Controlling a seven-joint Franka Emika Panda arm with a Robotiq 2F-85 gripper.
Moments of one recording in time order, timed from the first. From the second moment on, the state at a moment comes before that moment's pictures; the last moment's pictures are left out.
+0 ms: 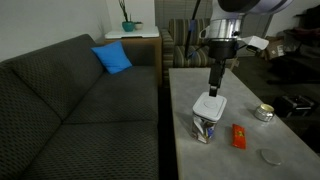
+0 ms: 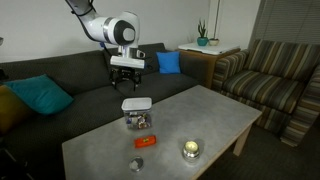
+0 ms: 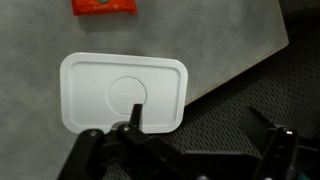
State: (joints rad) arm 0.12 1.00 0.24 -1.48 -0.12 2.31 -0.56
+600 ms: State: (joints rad) arm 0.12 1.01 0.24 -1.48 -0.12 2.31 -0.55
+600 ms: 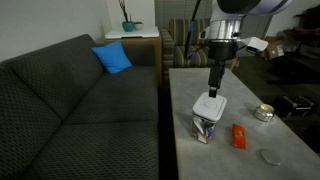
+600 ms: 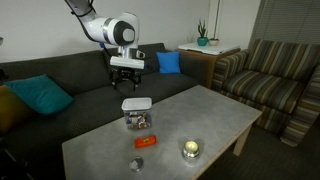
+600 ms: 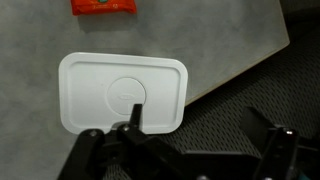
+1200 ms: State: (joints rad) arm 0.12 1.15 0.22 -1.35 -0.13 2.33 -0.56
